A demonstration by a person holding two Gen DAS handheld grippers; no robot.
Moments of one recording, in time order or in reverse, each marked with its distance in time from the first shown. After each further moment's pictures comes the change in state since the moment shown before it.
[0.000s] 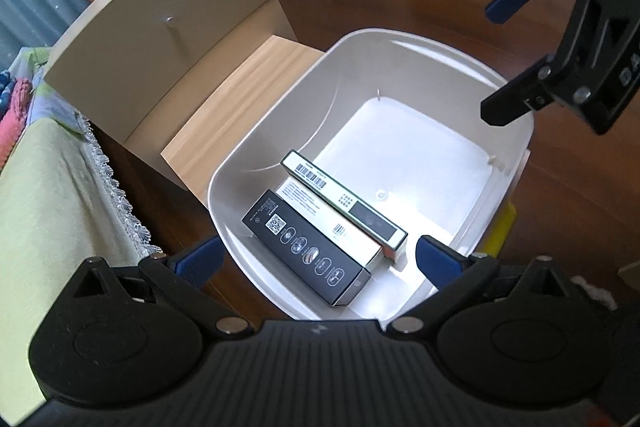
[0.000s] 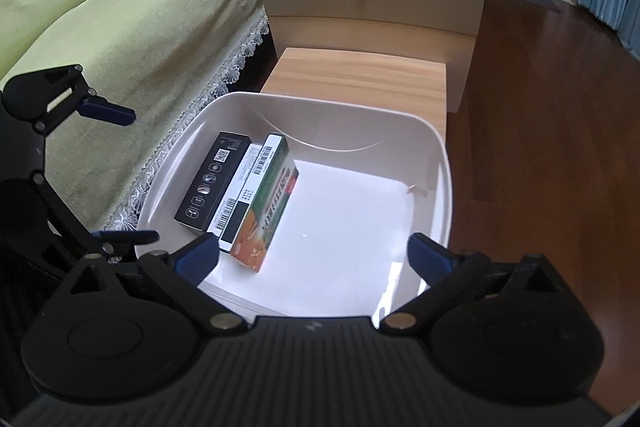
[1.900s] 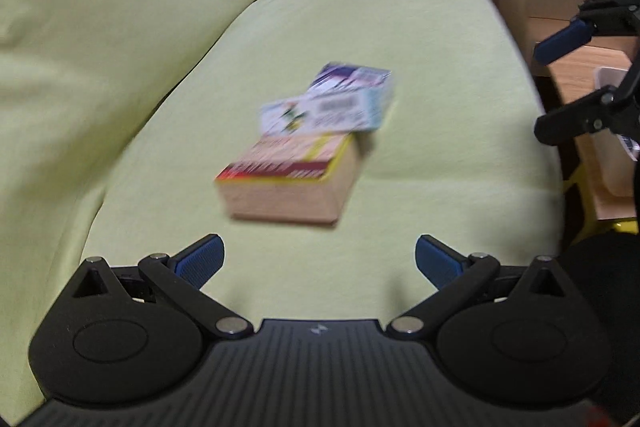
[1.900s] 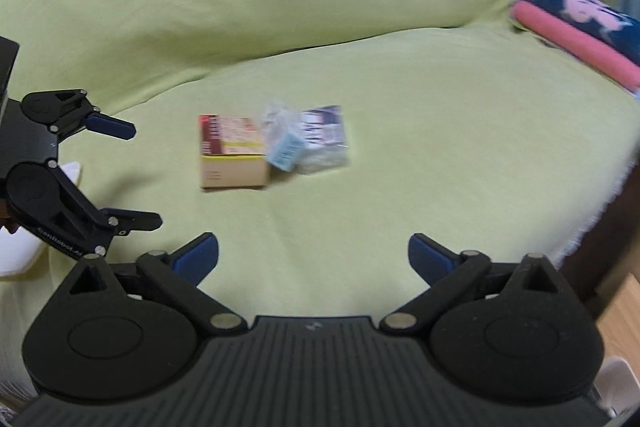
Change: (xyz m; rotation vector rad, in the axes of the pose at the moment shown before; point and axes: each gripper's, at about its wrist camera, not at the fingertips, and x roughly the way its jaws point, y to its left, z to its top) left arm -0.295 0.102 -0.361 -0.880 0.167 0.597; right arm -0.039 0.414 0.071 -0.694 -0.114 0.656
